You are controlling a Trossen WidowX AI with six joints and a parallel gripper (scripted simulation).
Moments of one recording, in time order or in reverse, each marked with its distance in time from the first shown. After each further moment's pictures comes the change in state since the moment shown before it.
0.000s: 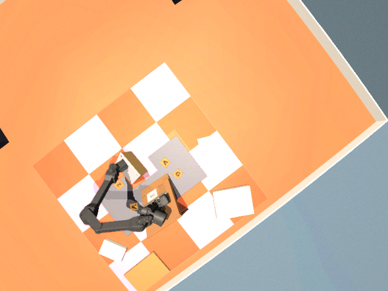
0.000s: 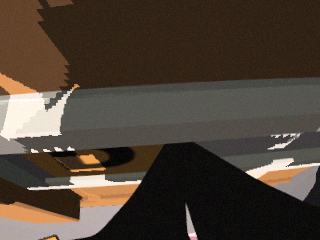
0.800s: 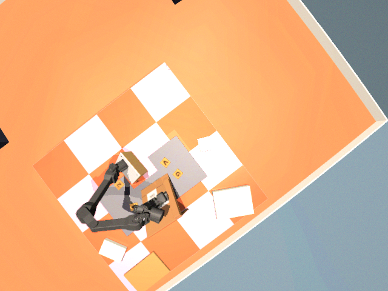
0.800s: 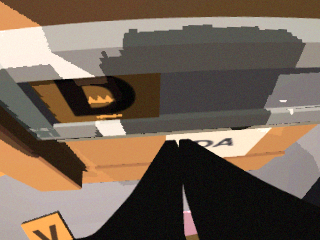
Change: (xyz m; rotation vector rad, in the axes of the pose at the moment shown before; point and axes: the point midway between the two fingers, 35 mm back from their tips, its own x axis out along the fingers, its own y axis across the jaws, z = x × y) arm -0.022 0.001 -0.018 -0.002 -0.002 0.005
